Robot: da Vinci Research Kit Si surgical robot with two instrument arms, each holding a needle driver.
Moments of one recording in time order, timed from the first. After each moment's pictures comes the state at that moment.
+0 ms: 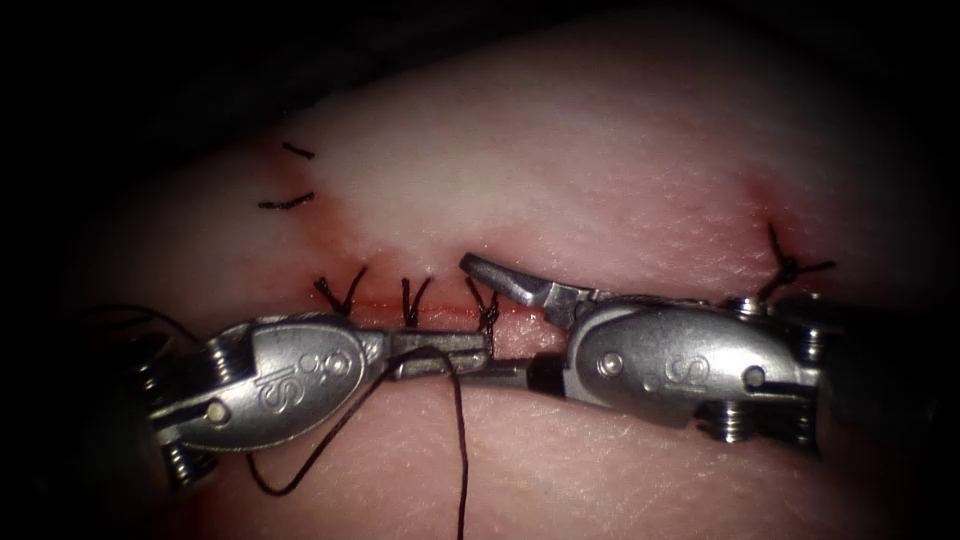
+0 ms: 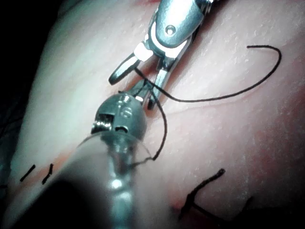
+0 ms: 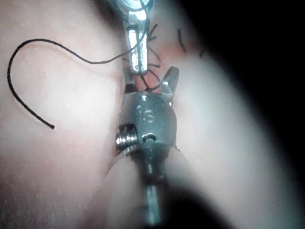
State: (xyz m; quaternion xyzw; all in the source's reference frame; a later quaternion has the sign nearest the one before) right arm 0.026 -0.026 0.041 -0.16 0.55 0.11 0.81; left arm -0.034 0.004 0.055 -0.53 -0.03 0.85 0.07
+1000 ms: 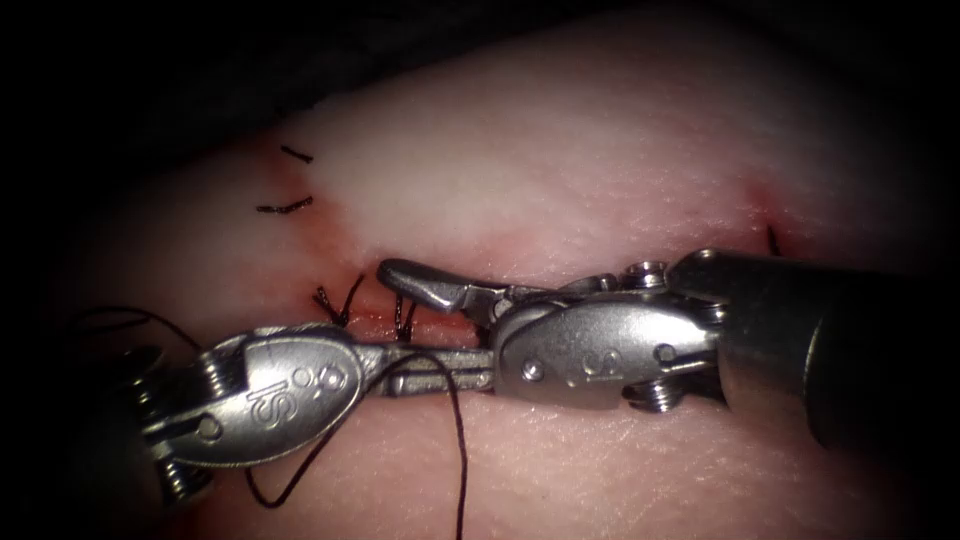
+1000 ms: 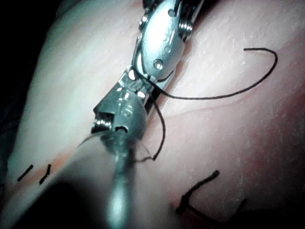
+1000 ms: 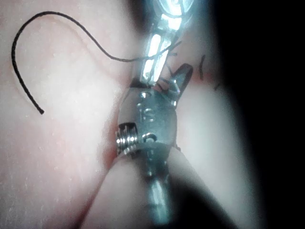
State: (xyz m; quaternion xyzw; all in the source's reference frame) right arm 0.029 -0.027 0.044 -0.19 0.59 0.00 0.79; left arm -0.034 0.004 0.053 -0.57 -0.06 0.82 0.05
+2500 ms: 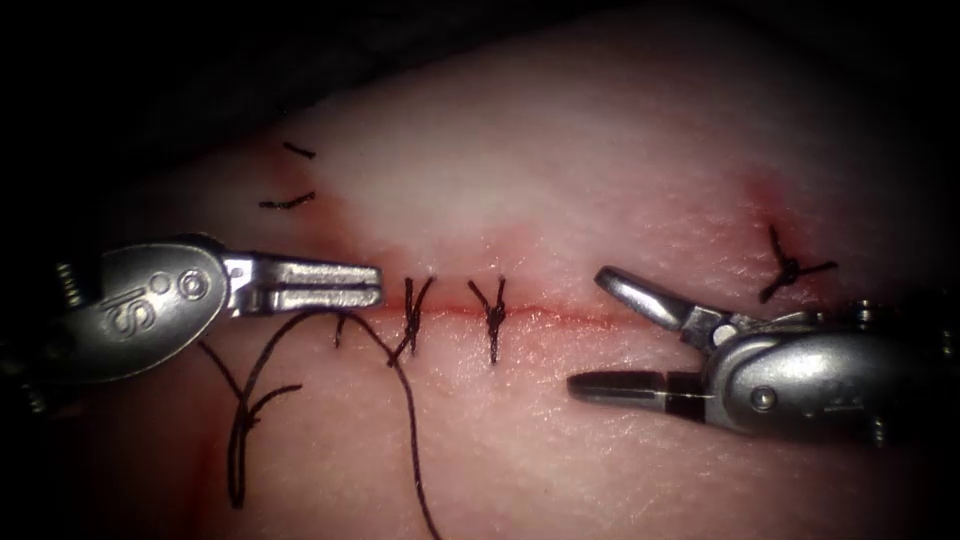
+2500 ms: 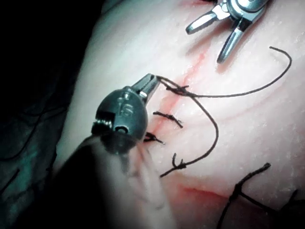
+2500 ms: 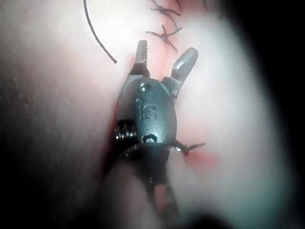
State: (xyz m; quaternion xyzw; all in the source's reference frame) right arm 0.015 -0.027 0.041 -0.20 0.57 0.11 0.79; left arm -0.028 0.009 0.052 -0.55 -0.04 0.83 0.08
